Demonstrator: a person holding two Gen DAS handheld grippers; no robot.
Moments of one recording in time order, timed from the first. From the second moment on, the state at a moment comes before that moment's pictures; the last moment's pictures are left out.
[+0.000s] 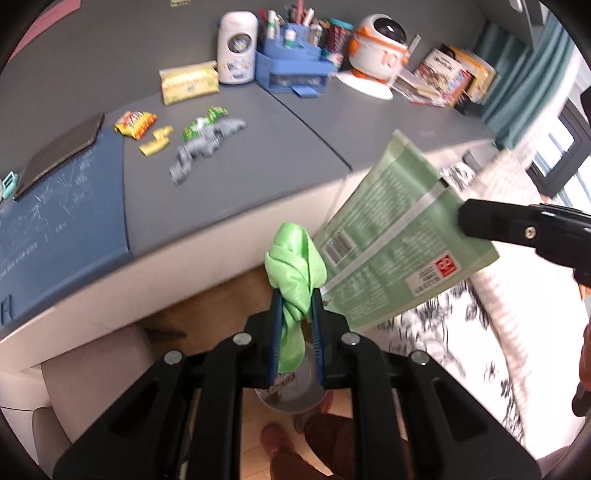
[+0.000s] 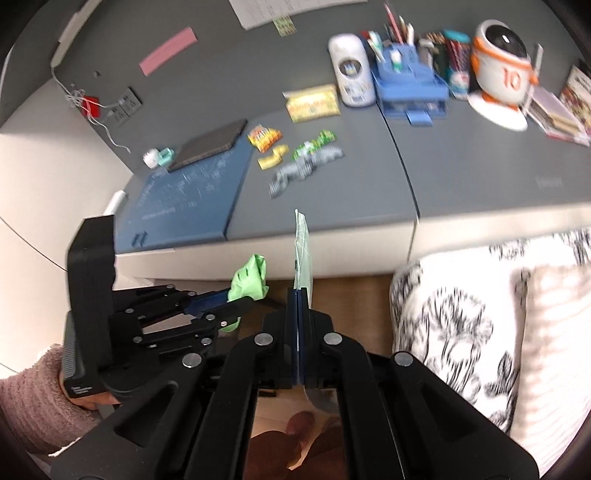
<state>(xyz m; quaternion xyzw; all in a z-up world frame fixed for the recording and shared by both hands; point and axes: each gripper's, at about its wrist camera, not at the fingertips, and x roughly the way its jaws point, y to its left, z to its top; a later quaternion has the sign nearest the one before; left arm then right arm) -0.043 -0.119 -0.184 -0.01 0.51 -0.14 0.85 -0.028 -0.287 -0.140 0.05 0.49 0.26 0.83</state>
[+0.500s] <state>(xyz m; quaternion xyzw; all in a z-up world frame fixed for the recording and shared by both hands) -0.102 -0.123 -0.290 -0.02 0.56 -0.16 0.81 -0.096 -0.273 -0.264 0.06 0.55 0.19 0.81</state>
